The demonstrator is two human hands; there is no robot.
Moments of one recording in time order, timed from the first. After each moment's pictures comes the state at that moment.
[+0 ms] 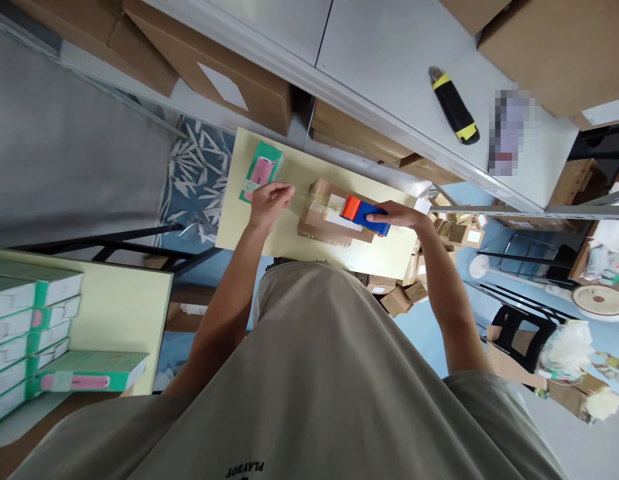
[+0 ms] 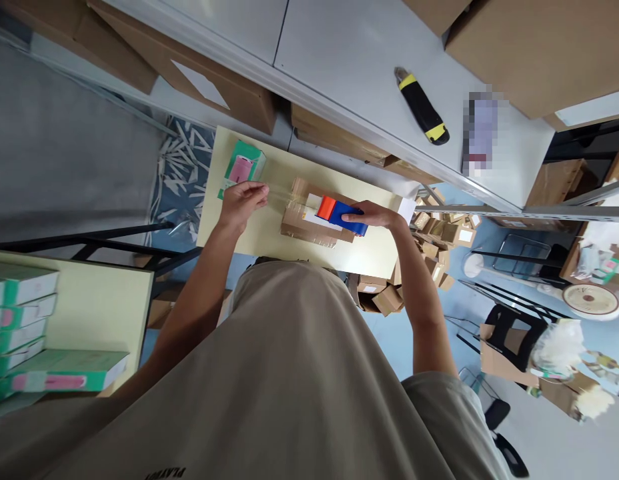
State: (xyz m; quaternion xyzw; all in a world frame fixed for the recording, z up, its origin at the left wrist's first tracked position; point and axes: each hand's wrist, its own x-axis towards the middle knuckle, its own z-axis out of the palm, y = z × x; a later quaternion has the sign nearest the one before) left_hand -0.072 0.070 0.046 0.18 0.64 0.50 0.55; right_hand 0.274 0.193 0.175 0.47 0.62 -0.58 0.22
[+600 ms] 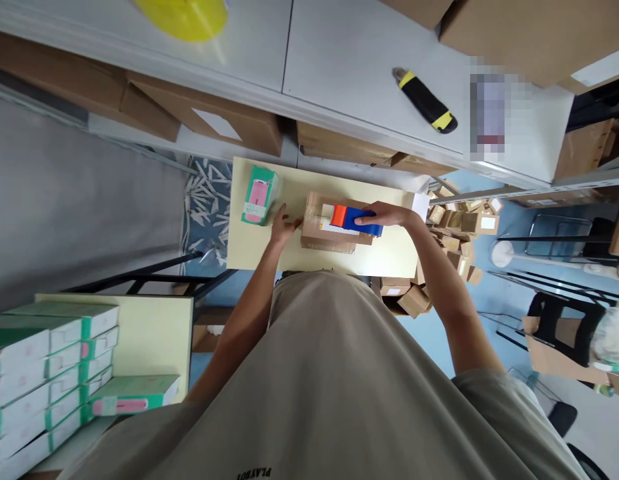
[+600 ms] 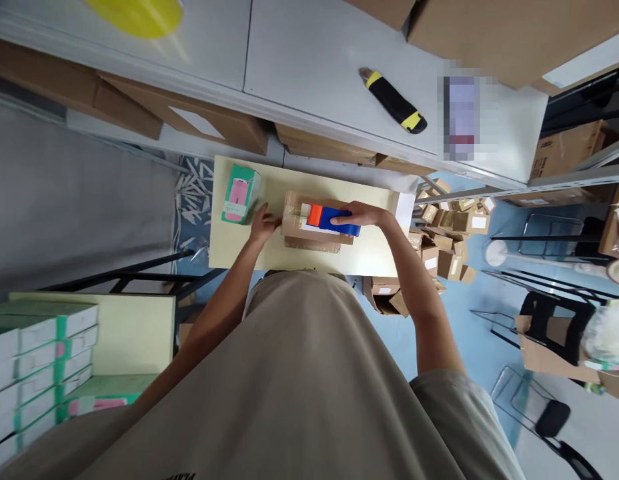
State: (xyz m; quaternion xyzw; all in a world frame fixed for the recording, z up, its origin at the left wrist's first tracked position) left_hand -0.041 0.063 -0.015 0.22 0.67 0.40 0.58; right_hand 0.275 0.190 0.153 0.46 0.66 -0.57 0.19
